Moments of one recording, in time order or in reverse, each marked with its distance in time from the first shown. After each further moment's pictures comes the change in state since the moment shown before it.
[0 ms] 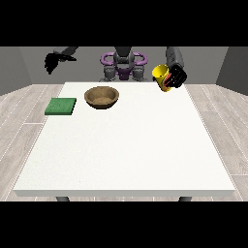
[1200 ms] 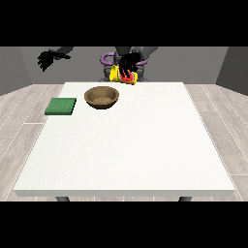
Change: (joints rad) left arm -0.293 -0.221 -0.533 0.049 -0.796 -0.042 0.681; right arm -0.036 -0.064 -0.038 0.197 -0.007 0.093 -0.072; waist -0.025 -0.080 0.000
